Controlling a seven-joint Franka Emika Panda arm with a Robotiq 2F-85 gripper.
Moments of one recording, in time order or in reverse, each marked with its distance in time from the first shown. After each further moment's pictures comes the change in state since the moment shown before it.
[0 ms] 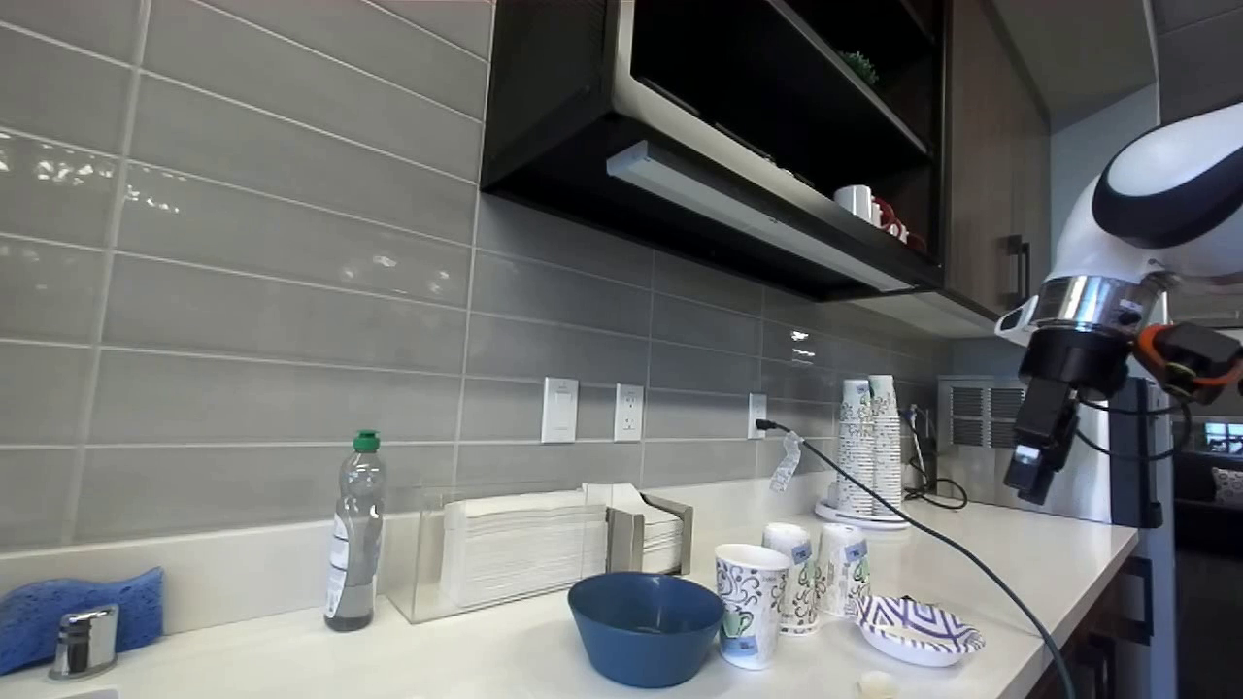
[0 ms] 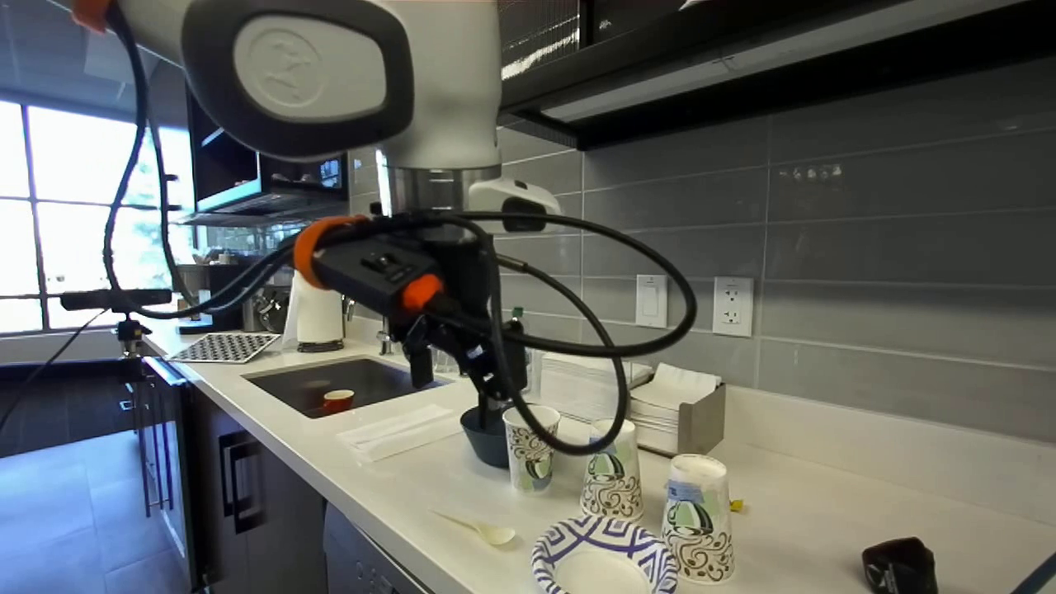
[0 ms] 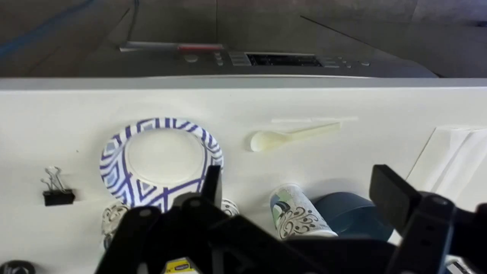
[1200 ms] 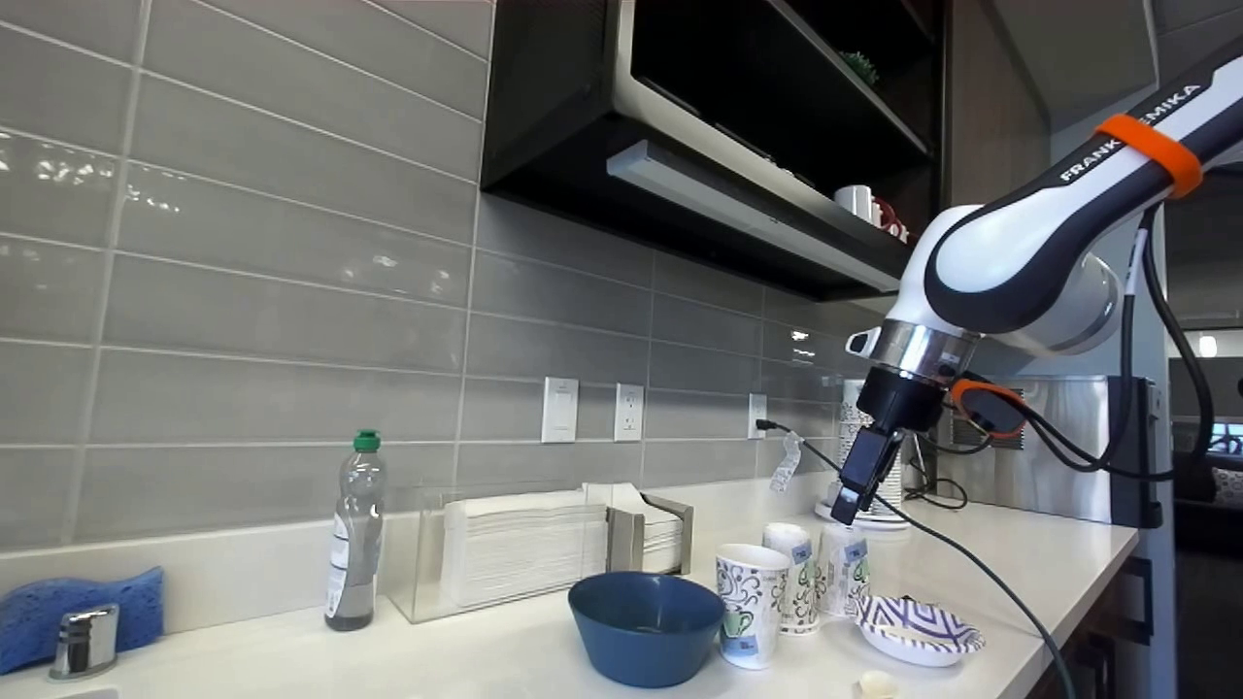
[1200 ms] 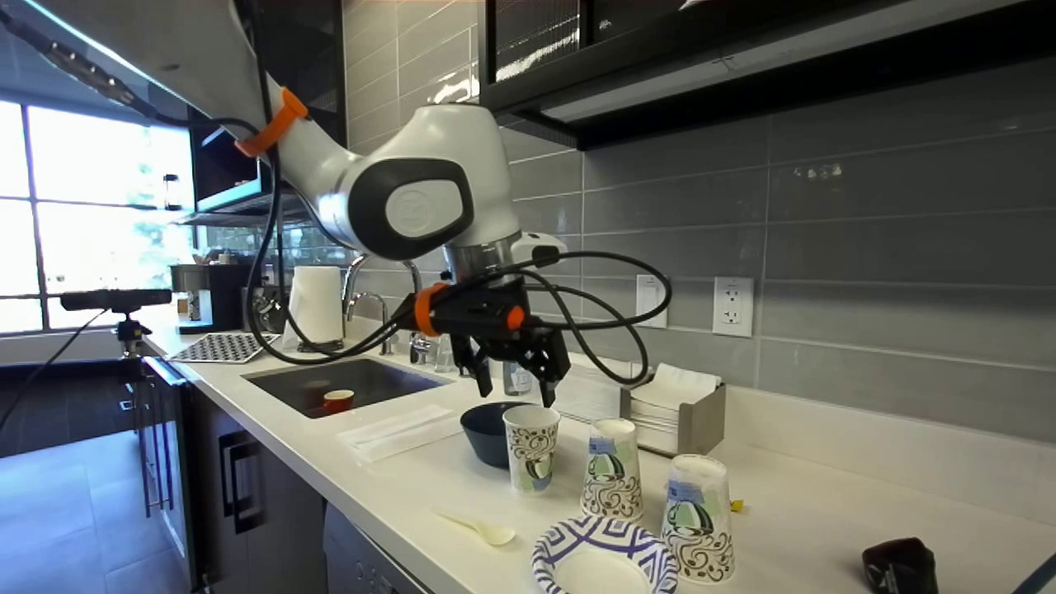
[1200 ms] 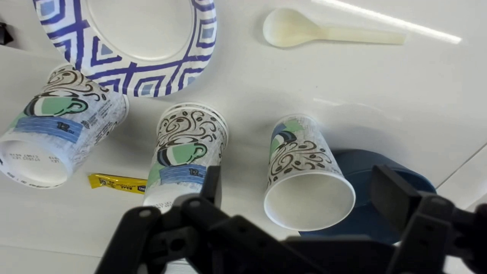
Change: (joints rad) arm 0.120 0.389 0.174 0.100 0.028 0.454 0.002
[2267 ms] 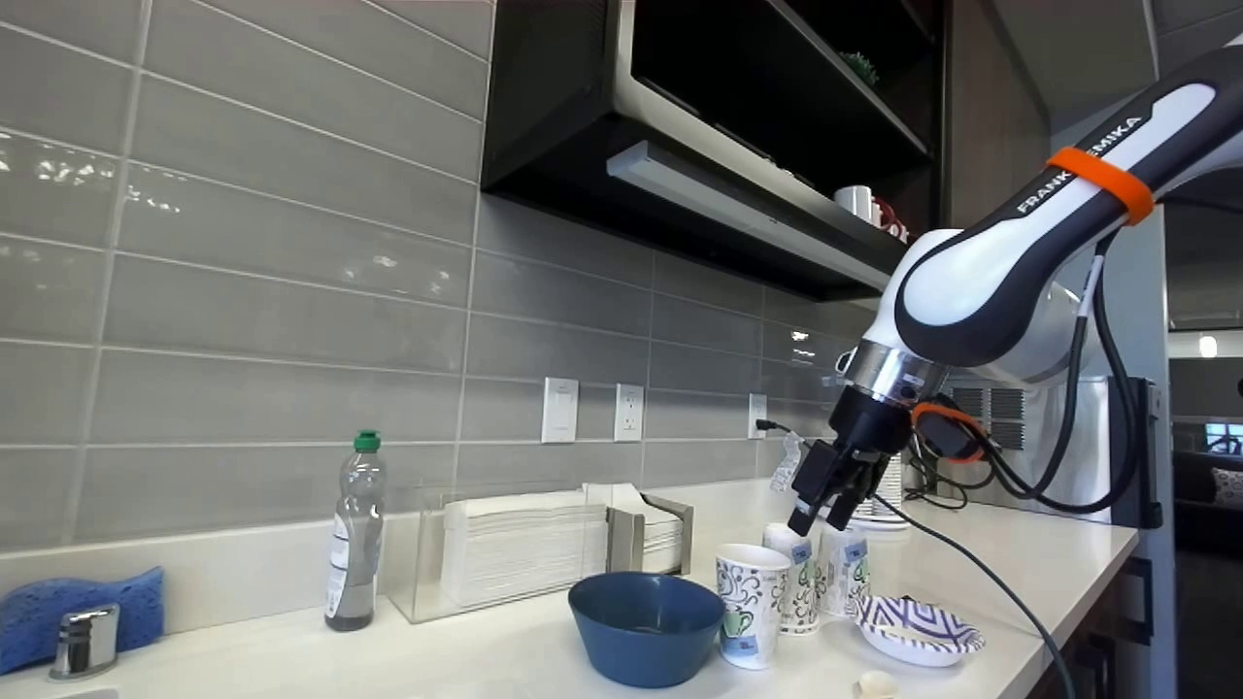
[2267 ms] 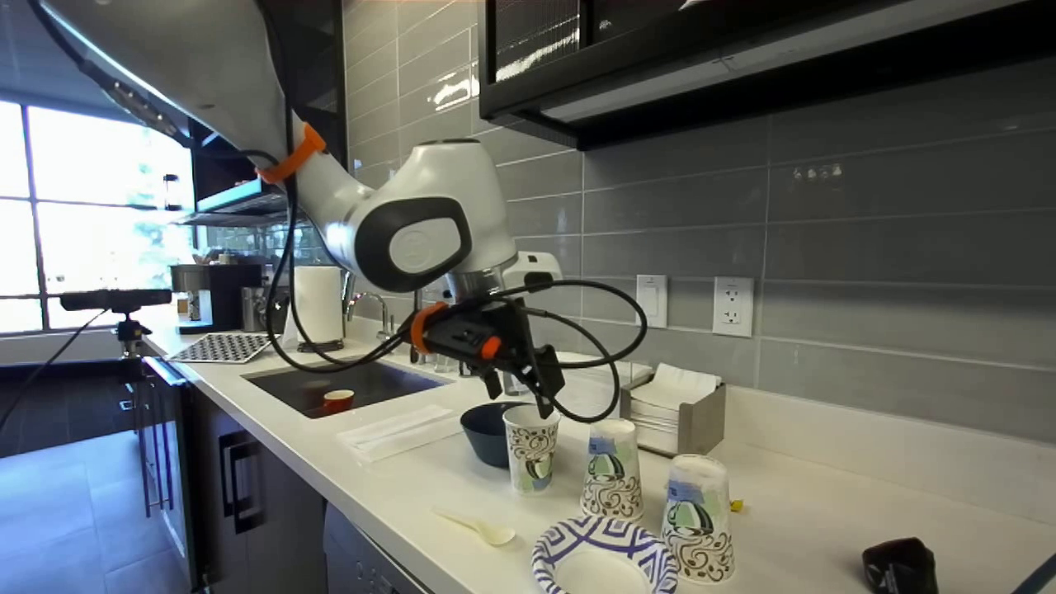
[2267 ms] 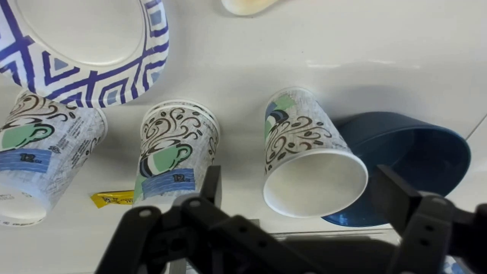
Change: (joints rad) arm -0.004 0.095 0.061 -0.001 0.080 0.153 0.205
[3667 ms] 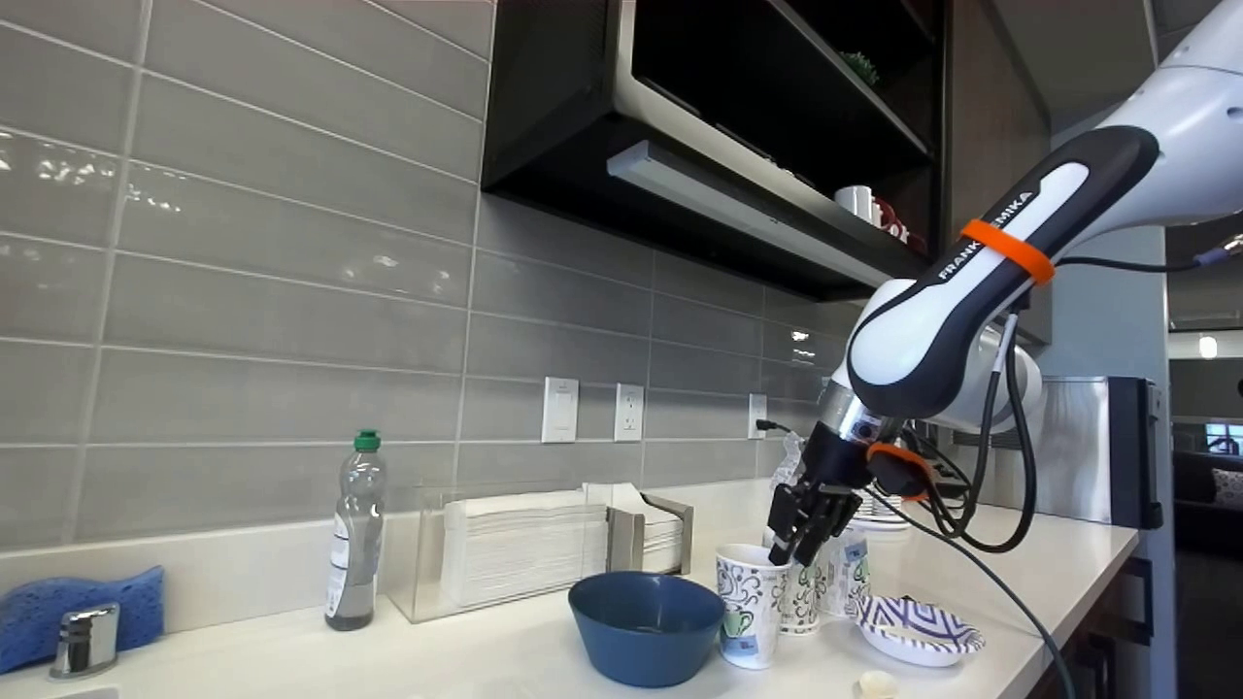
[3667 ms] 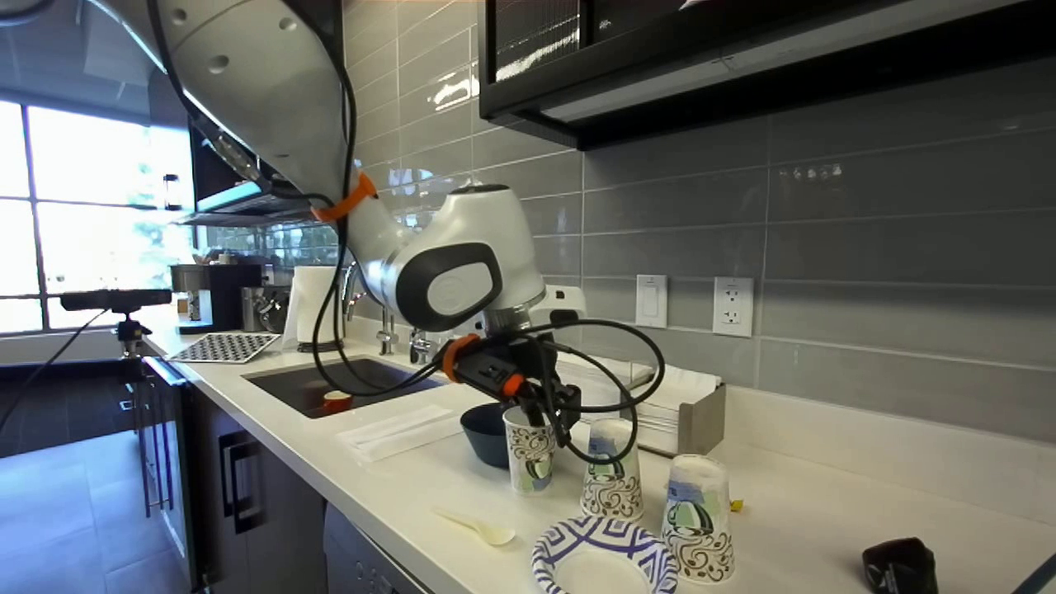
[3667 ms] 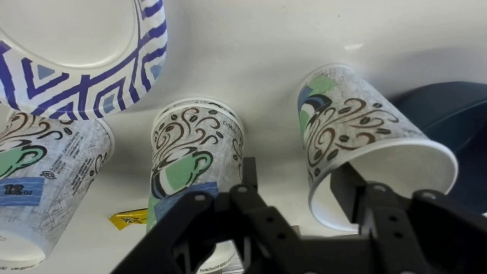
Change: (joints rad) arm -0.045 0.198 0.036 0.088 0.036 0.117 0.088
